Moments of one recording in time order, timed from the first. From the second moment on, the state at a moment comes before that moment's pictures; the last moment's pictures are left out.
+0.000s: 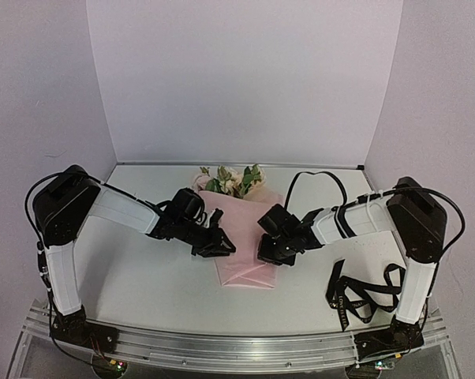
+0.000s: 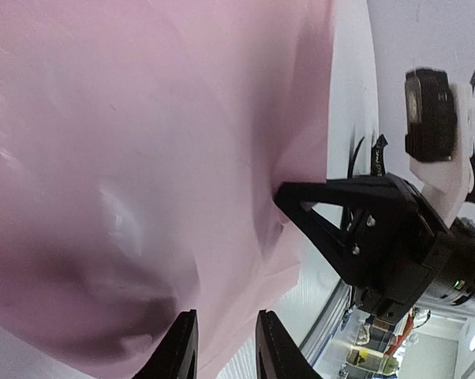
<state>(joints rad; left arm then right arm) -0.75 1.94 1.04 0.10 0.61 -0.83 0.89 1.91 1.11 -0.27 0.15 1.01</state>
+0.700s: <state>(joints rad) -0.81 1.97 0.97 0.12 0.67 -0.80 0.89 1.77 1.07 -0.32 0.12 0.98</state>
